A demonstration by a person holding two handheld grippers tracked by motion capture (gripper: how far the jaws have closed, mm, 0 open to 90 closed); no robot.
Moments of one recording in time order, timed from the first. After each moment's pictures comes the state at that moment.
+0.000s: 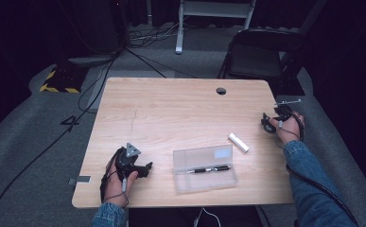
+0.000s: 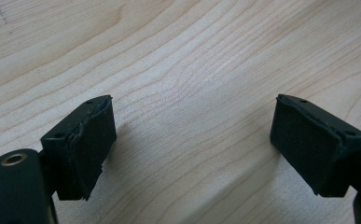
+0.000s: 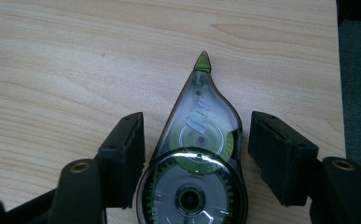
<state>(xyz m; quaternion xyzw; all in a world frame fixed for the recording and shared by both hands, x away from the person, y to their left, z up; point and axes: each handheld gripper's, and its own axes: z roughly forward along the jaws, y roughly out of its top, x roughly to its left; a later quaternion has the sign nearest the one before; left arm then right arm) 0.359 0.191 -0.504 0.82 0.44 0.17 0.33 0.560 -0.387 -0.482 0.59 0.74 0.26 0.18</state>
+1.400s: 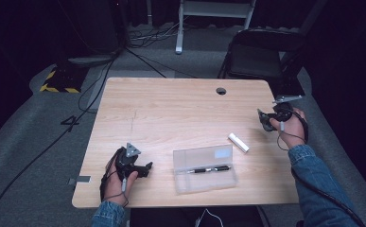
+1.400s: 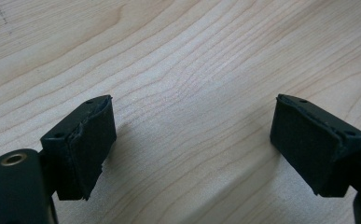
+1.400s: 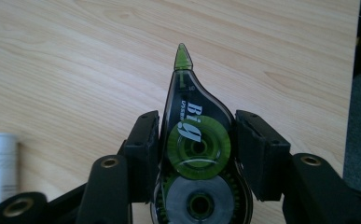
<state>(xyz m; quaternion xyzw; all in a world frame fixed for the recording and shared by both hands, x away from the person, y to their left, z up) 0.359 0.191 -0.505 0.81 0.44 0.17 0.33 0.526 -0.356 -0.428 0.49 0.80 0.29 0.19</state>
